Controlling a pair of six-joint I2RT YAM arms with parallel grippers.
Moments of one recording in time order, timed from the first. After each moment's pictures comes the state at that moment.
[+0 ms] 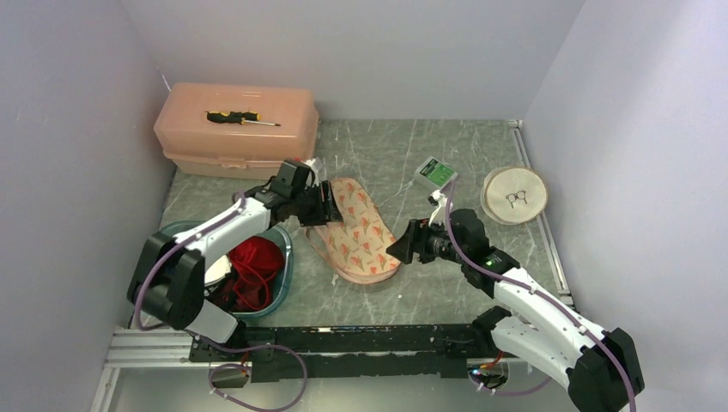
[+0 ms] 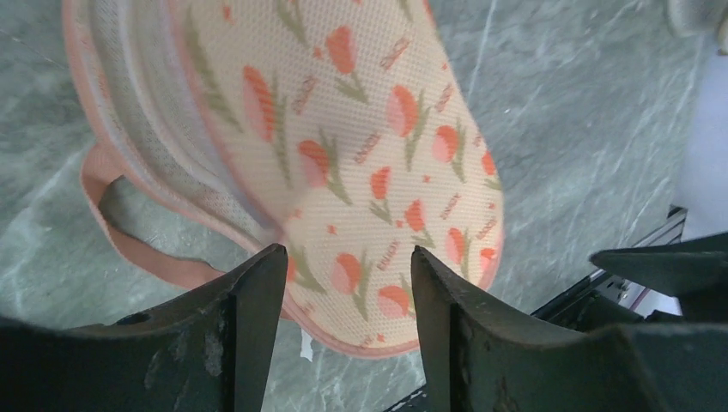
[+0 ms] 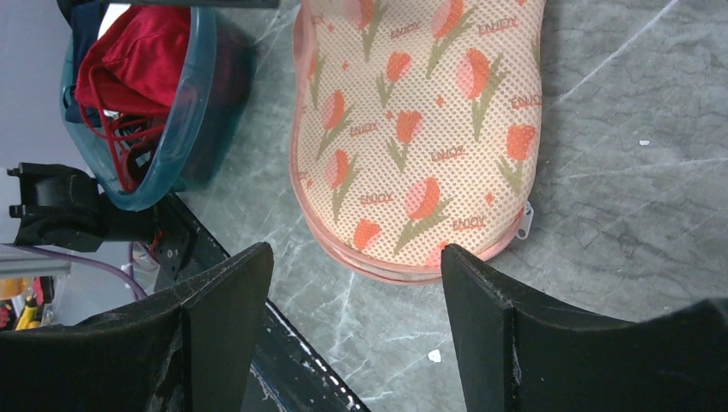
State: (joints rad) left arm -0.50 1.52 0.99 -0.33 0.26 -0.60; right arm 0.53 0.86 0.47 -0.10 -0.36 0.54
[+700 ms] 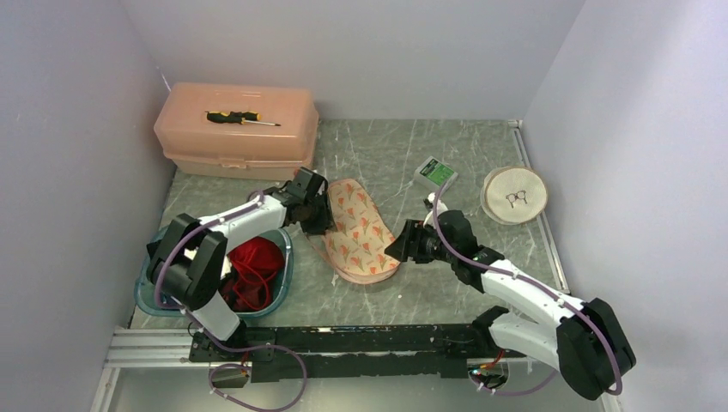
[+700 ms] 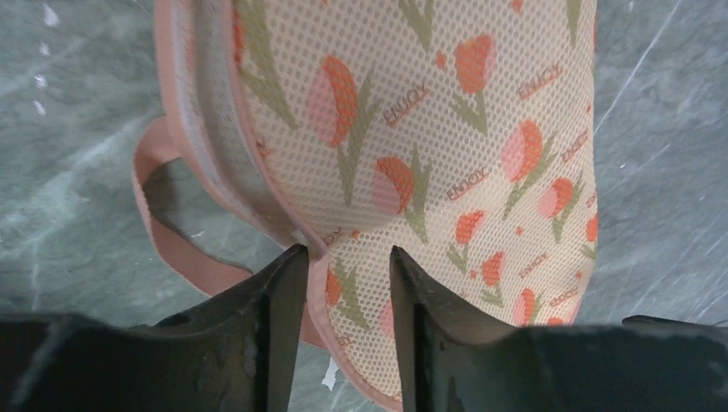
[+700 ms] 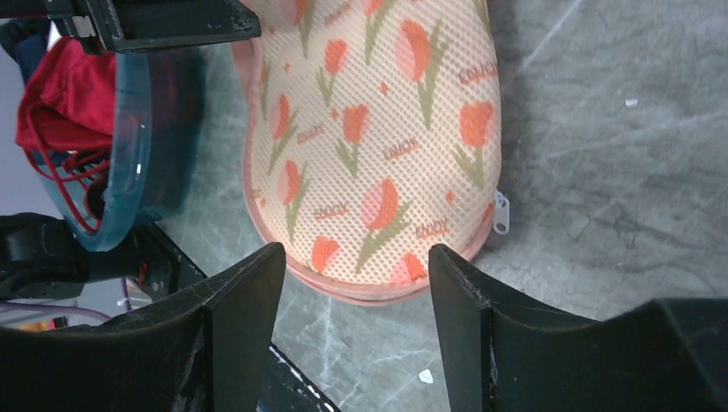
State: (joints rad) left arm -0.53 1.62 1.02 -0.41 0.07 -0.73; right arm 0.54 1.03 0.43 0.03 -0.31 0.63
